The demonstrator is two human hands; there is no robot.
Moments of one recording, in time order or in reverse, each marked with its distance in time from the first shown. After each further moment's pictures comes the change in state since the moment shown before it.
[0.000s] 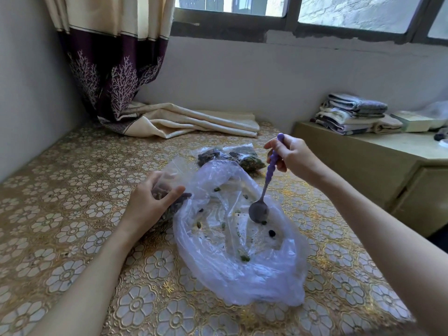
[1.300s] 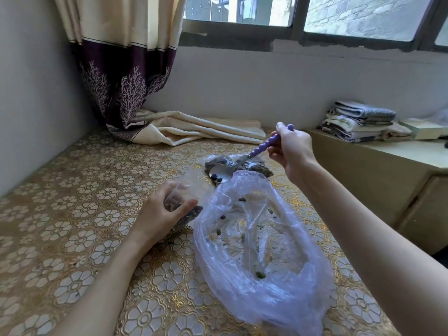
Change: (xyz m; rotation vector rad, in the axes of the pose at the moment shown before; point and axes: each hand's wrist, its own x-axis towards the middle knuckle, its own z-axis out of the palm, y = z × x) left_hand -0.003 0.006 0.002 0.044 -0.041 0.037; right_hand 0.023 -0.034 0.029 0.565 0.355 0.181
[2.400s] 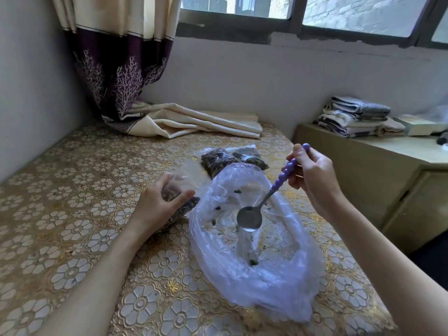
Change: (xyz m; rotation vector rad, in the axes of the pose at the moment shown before) left_hand 0.001 0.001 0.004 -0.056 -0.006 -0.013; right_hand -0.044 0.024 -0.063 -0.151 -0.152 -0.167
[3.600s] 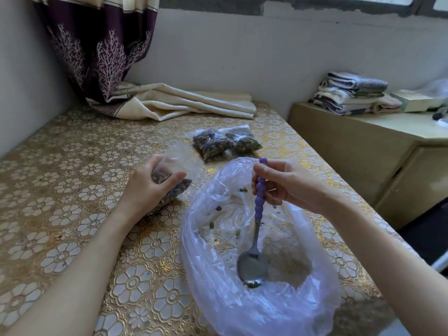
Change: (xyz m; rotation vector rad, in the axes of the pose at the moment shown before) left_hand -0.001 0.001 0.000 0.051 0.002 0.005; right_hand -0.024 0.015 0.001 0.012 -0.597 0.288
